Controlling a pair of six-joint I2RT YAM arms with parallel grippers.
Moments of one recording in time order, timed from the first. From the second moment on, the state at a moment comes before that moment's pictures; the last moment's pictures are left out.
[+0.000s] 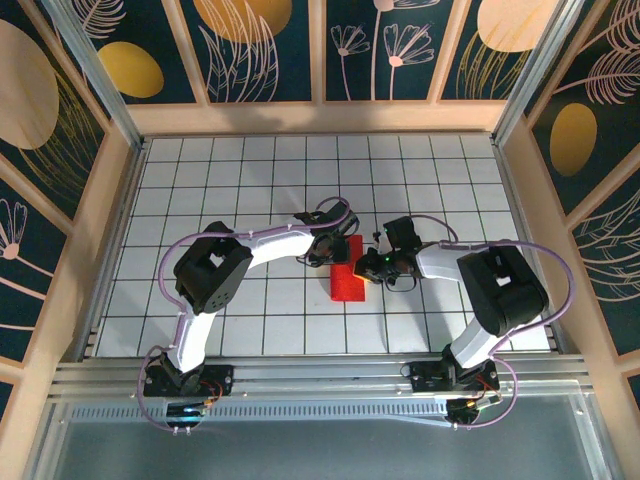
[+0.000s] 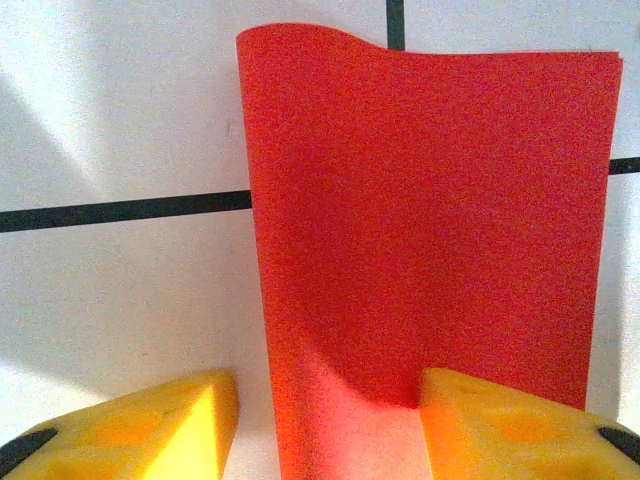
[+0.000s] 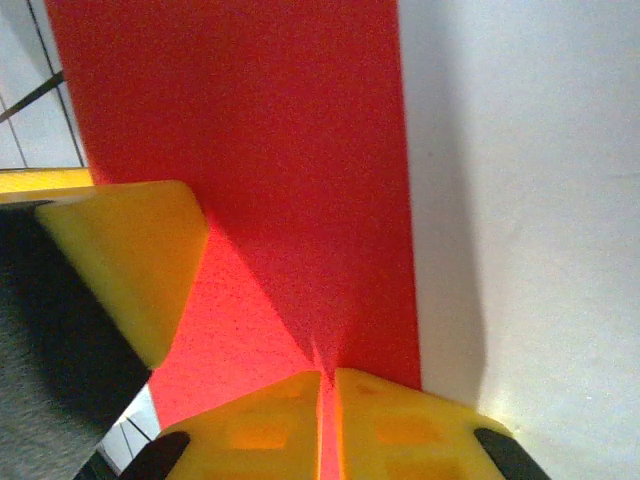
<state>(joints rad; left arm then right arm) -0.85 2.09 1.43 -0.56 -0.02 -0.83 0.44 1.63 0.65 -0.07 -0.56 0.73</state>
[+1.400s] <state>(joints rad) -0.77 1.75 1.13 -0.15 0.33 -0.79 0.44 1.64 0.66 -0.10 -0.54 0.72</state>
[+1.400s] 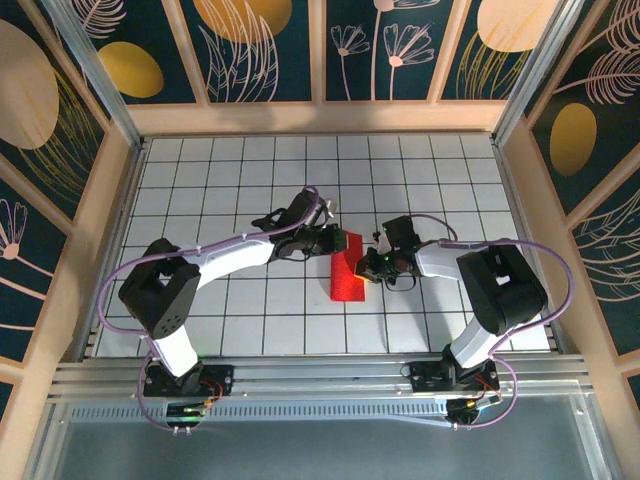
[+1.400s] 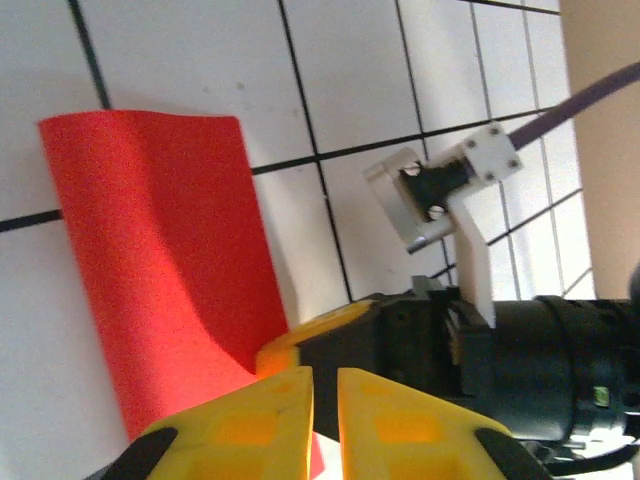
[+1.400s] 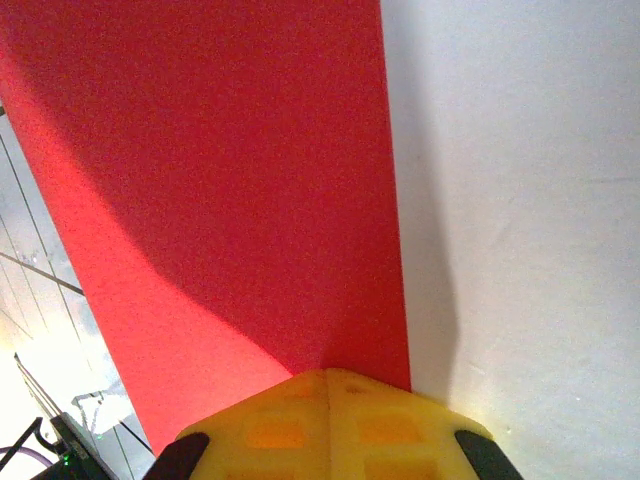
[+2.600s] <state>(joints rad) -0.77 1.88 1.02 -0.11 0.28 -0.78 0.44 1.64 0.66 -0.10 -0.54 0.72</state>
